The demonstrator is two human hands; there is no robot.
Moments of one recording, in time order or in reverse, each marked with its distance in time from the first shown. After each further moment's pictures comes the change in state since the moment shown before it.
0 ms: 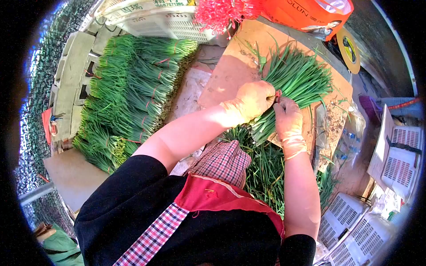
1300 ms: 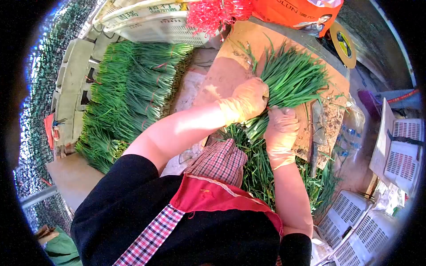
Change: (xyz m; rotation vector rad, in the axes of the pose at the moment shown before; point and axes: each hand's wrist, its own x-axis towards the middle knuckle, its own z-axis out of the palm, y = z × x) left_hand 0.003 0.007 0.003 -0.029 -0.103 -0.064; right_hand -0.038 -0.009 0.001 -0.486 0.217 -0.172
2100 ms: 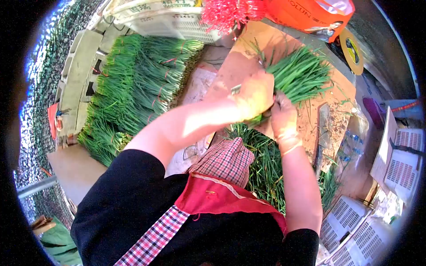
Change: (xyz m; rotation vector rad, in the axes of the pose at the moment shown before) left_hand 0.003 0.007 -0.007 0.337 0.088 -0.161; right_hand 0.030 0.012 0.043 0.888 -0.260 0.307
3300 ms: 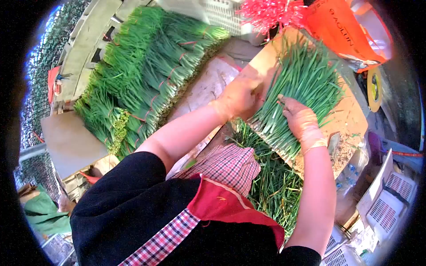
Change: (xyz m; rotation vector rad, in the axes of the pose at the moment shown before) left_hand -0.030 -0.115 0.016 -0.429 0.050 -0.140; right_hand 0.055 -0.034 -0.001 -0.808 -0.607 -0.332
